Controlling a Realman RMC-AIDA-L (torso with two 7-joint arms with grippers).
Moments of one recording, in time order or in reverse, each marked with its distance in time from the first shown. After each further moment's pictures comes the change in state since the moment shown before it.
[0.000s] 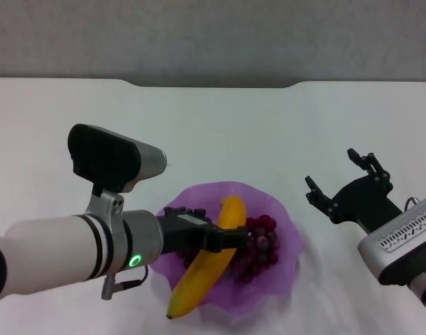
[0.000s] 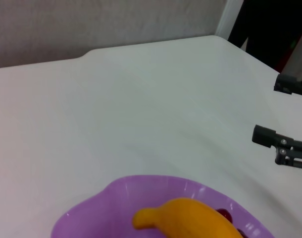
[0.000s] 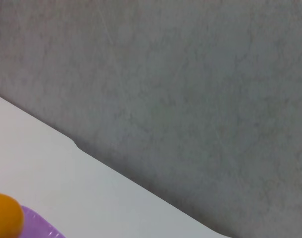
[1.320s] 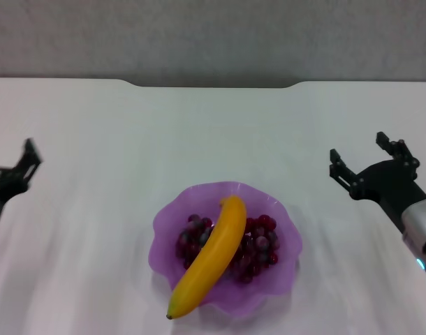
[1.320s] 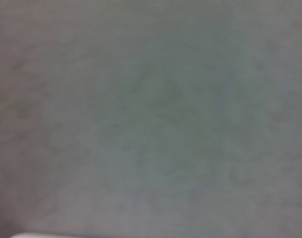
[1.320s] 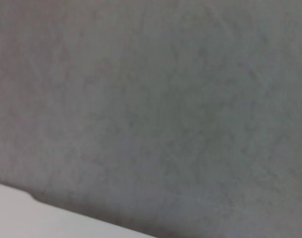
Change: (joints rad) left arm 0.177 0.003 0.076 0.530 -0.014 1.362 -0.076; right arm 0.011 -0.004 0.042 -0.048 0.011 -0.104 0.254
